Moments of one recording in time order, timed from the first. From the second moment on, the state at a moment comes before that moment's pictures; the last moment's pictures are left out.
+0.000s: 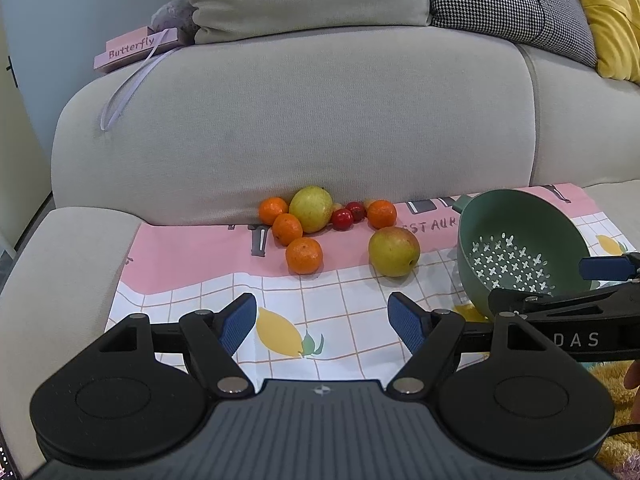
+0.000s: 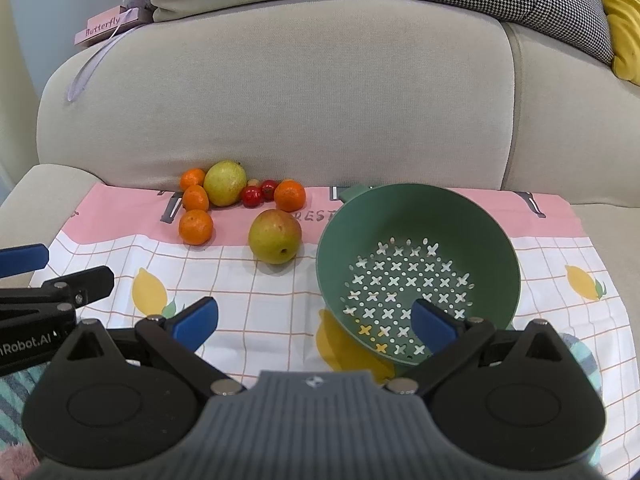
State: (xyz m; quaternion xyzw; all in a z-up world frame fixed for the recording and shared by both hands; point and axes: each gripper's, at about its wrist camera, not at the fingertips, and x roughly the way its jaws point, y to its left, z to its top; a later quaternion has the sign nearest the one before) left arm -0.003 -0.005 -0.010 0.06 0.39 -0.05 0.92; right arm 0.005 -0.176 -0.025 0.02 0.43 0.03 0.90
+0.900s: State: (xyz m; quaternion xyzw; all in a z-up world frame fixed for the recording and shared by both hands) left arm 0.005 0.018 -0.016 0.04 0.38 -0.04 0.92; right arm 0.001 -0.160 -0.030 0.00 0.37 0.10 0.92
